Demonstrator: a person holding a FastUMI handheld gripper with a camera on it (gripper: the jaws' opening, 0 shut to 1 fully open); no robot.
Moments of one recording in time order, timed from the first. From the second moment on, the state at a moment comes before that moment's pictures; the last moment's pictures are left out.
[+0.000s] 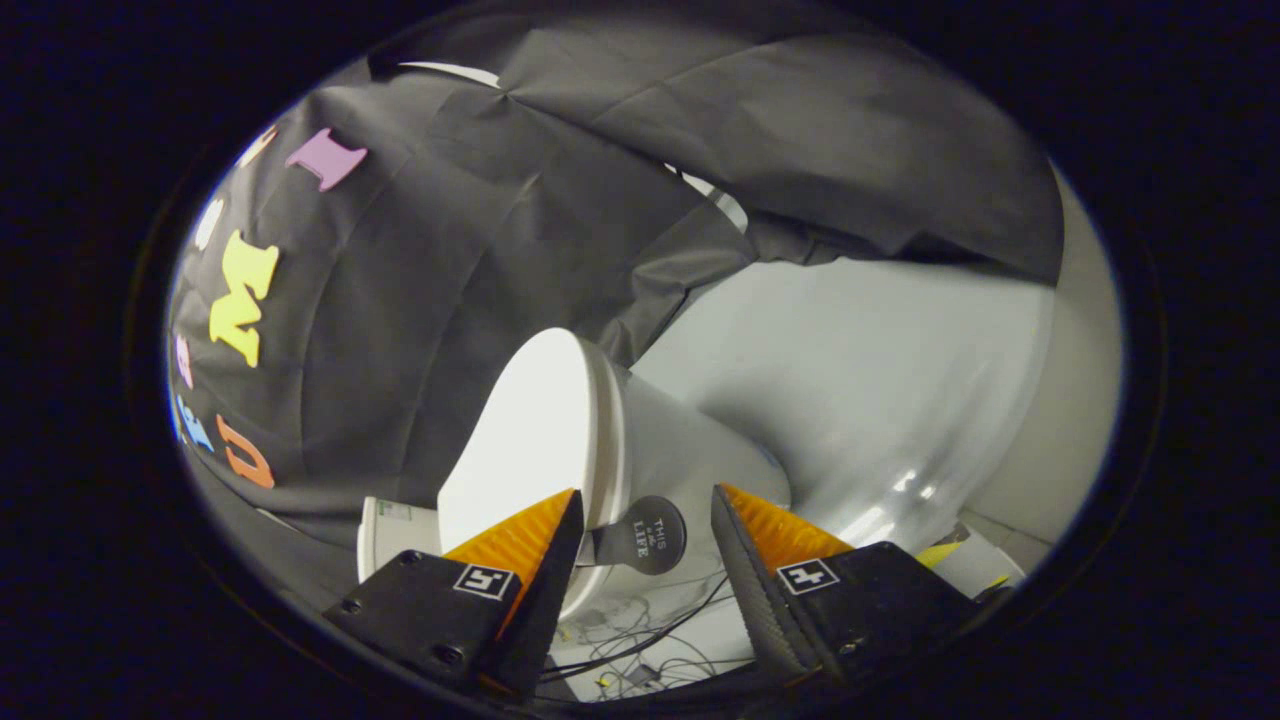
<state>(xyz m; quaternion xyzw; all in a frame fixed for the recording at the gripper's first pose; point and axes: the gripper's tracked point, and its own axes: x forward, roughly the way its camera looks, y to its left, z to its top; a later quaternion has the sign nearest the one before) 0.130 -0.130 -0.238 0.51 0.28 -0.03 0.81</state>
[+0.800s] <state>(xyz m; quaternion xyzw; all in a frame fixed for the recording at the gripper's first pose) 0.129 -0.130 -0.238 0.54 0.28 0.00 0.79</state>
